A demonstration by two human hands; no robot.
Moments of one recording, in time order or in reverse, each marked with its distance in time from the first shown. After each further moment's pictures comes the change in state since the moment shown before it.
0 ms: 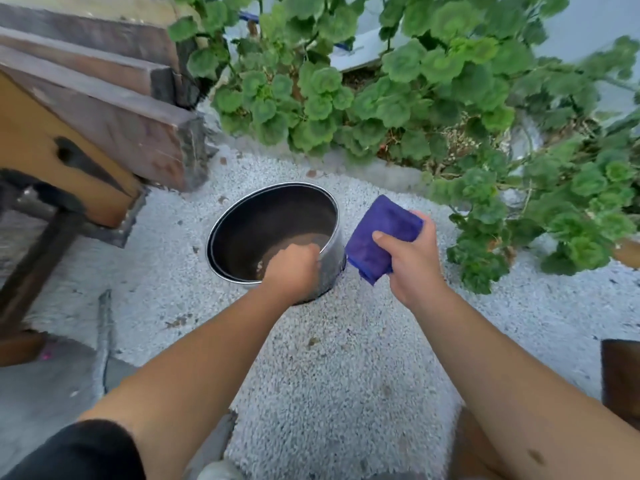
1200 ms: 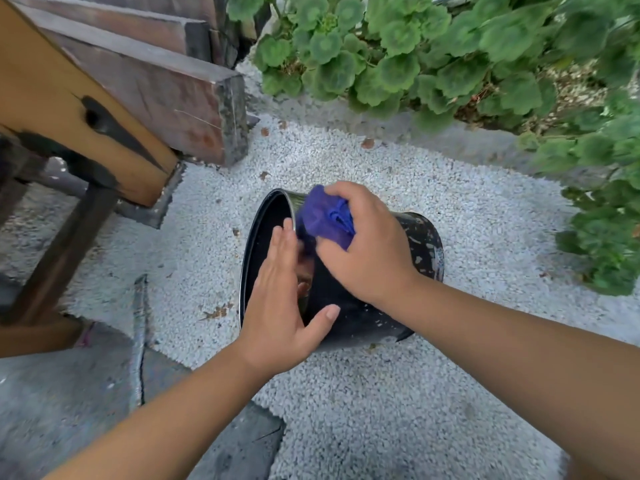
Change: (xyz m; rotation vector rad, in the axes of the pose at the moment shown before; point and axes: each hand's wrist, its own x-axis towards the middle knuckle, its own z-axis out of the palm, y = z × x) left_hand -0.090 -0.107 0.032 -0.479 0.386 0.249; right_hand -0.021 0.091 0.132 -0.860 -0.371 -0.812
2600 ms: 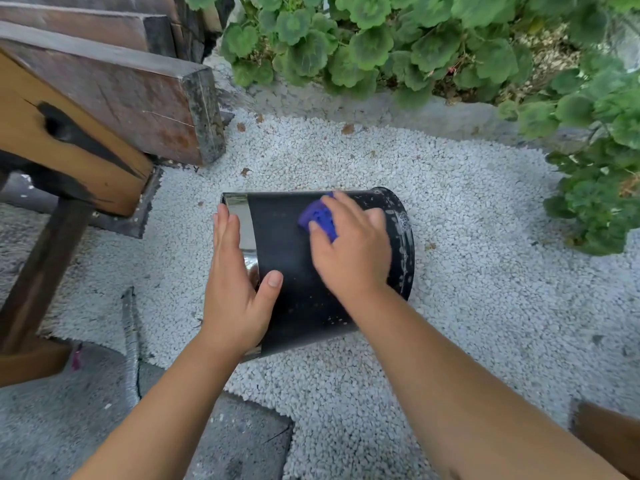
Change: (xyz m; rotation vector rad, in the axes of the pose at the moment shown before) left_hand 0.002 -0.035 -0.017 -0.014 0.088 -0.152; right_hand -0.025 0.036 0.055 -0.327 0.181 0.250
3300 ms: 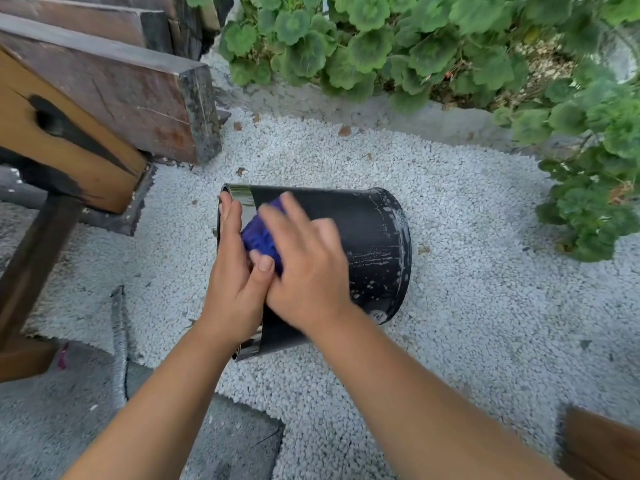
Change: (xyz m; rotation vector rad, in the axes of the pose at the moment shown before) left_hand 0.013 -0.009 0.010 -0.268 -0.025 0.031; right_hand -0.026 -0.042 0.003 0.104 0.015 -0.287
